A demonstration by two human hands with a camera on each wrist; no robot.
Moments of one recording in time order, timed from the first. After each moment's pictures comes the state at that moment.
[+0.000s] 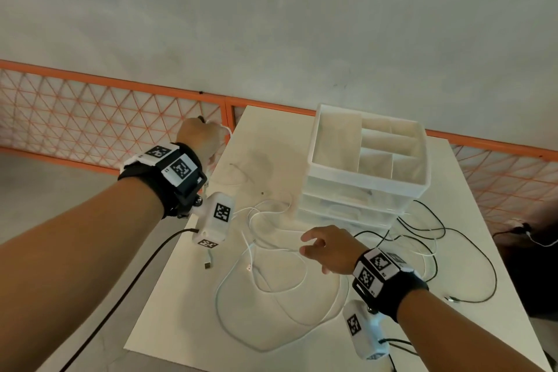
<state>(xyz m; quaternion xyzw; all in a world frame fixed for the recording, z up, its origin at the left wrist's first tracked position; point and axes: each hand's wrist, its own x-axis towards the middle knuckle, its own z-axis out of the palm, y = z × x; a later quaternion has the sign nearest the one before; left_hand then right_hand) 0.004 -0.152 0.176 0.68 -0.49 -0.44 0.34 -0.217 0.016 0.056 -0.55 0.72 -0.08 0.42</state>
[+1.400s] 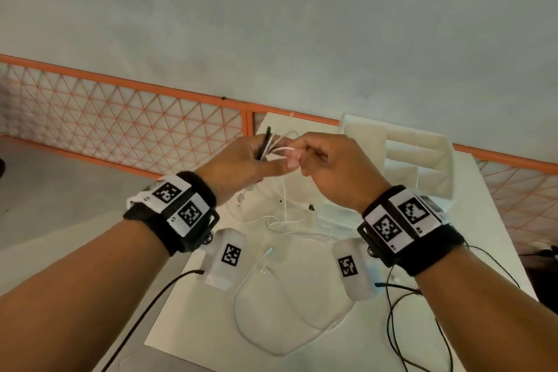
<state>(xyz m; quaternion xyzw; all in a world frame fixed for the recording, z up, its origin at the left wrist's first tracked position) 0.022 -0.094 0.189 0.38 -0.68 -0.55 0.29 -0.157 -0.035 0.207 -0.70 0.58 -0.36 0.22</state>
